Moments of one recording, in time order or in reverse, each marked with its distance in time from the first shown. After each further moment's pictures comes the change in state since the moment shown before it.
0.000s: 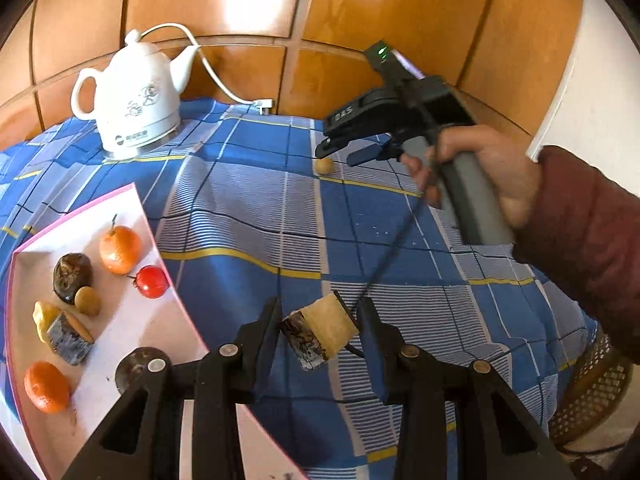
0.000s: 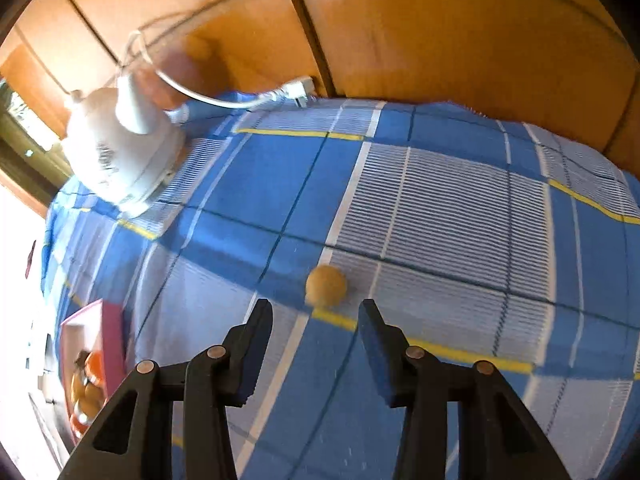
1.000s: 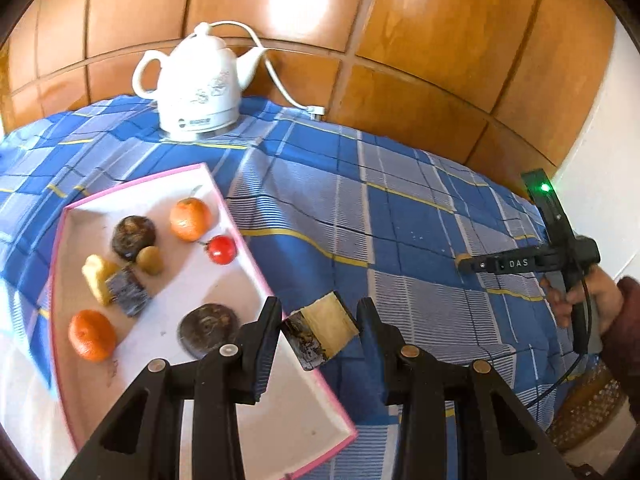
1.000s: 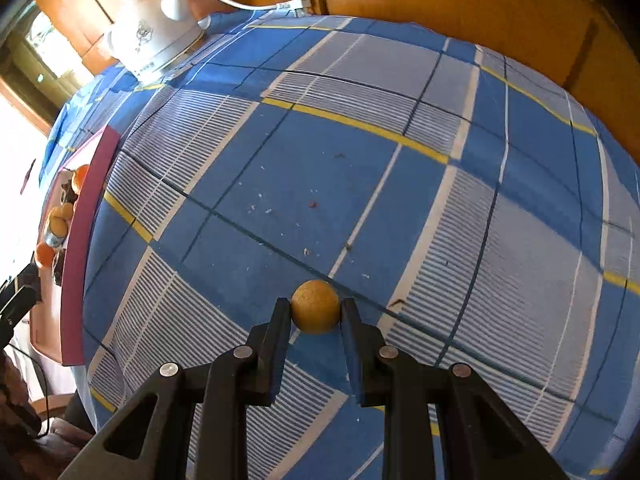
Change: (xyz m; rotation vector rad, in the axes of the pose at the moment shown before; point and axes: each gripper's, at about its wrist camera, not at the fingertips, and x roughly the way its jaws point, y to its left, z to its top) left arm -0.044 0.032 -0.022 -0.124 -0.038 0.095; right arm -0.065 -0.064 -0.142 -0.180 0.114 0.007
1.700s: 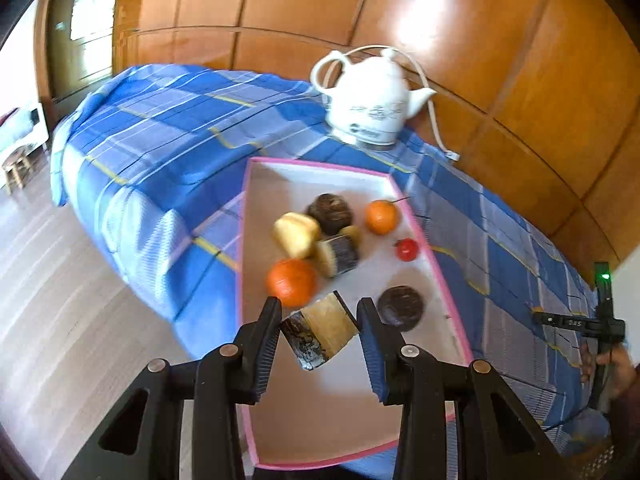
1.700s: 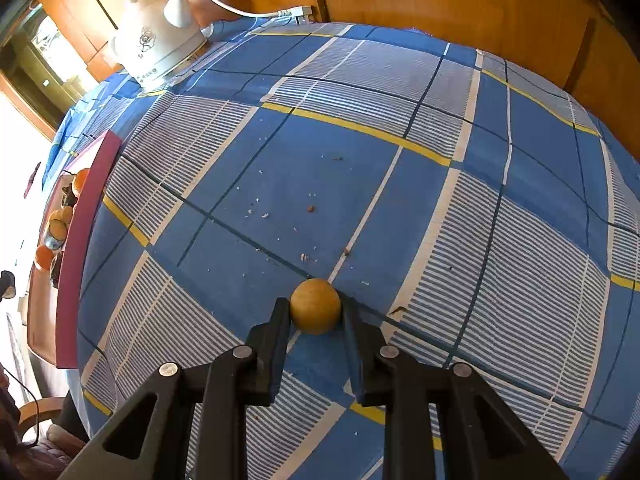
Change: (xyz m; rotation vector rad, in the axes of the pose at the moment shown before) left arm -0.067 0.113 -0.046 -0.324 -0.064 0.248; right arm 0.004 -0.002 -0.005 -0.013 -0.023 -0.006
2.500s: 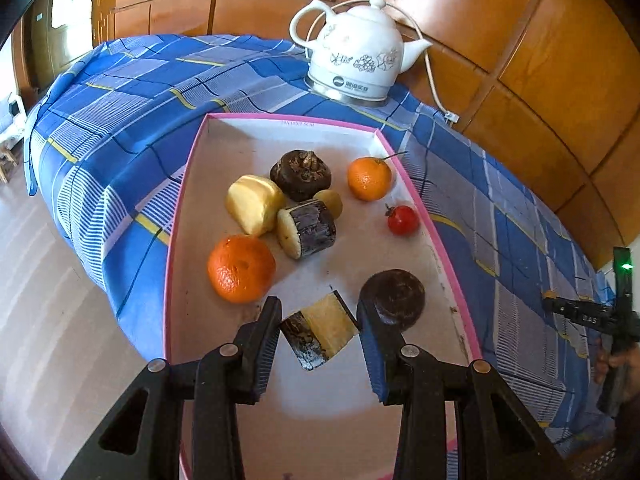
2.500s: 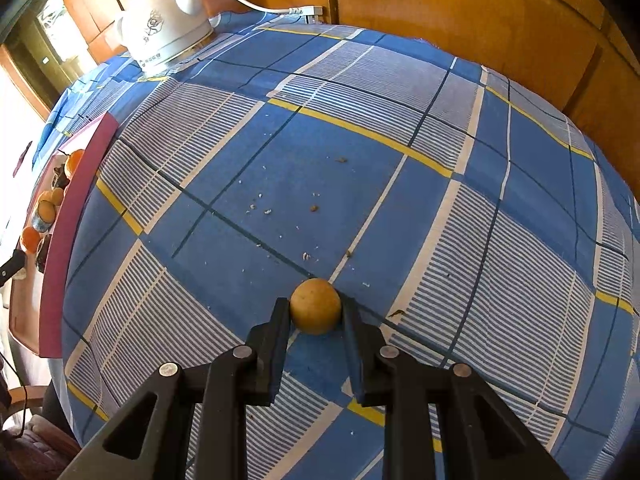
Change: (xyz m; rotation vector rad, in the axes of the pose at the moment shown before) left arm 0.062 -0.028 0.004 0.034 0.125 -0.022; right arm 0.002 0.012 0.001 -0.073 0.002 -0.072
